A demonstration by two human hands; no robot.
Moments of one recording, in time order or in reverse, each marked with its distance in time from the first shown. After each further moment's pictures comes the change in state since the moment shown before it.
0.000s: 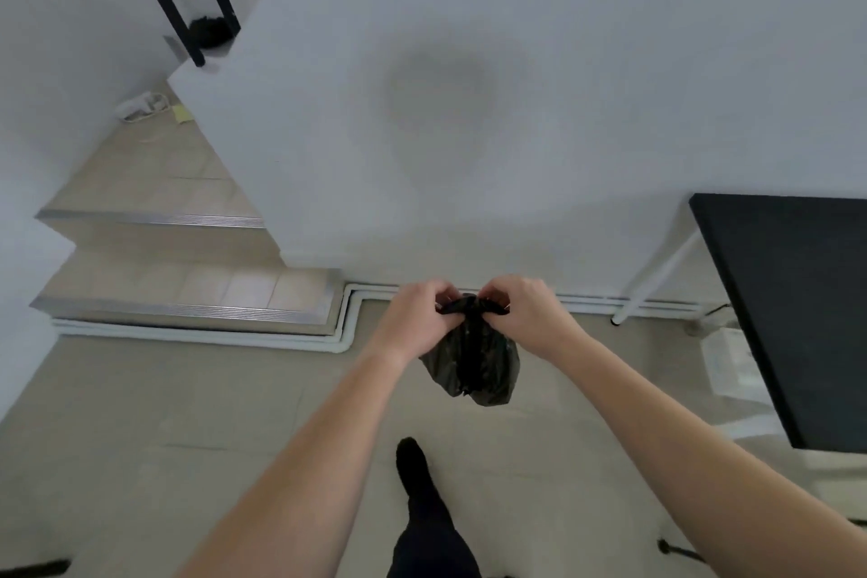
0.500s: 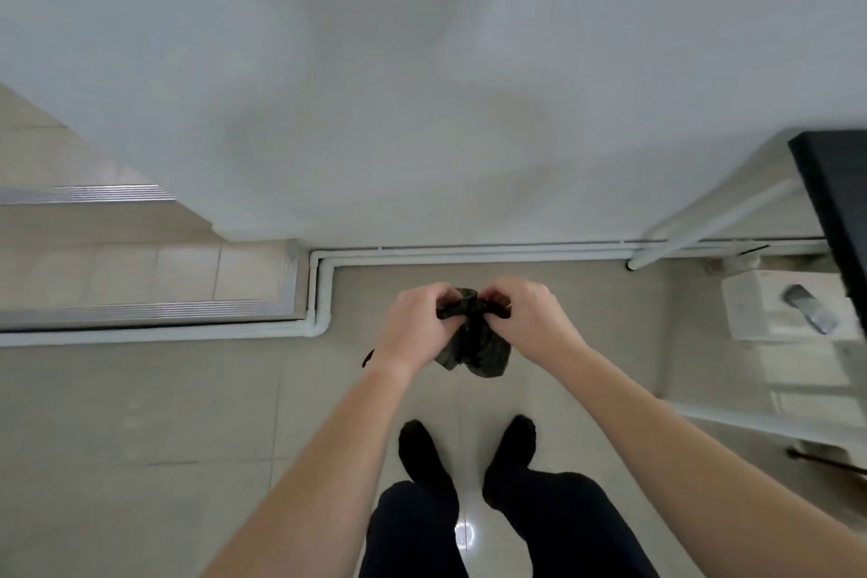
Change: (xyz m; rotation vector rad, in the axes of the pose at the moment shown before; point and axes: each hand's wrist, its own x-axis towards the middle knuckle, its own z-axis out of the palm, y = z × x) left_hand 0.224 -0.163 0.077 -0.040 -0.161 -0.086; right_hand 0.213 0.114 0.135 0.111 -0.078 0.297
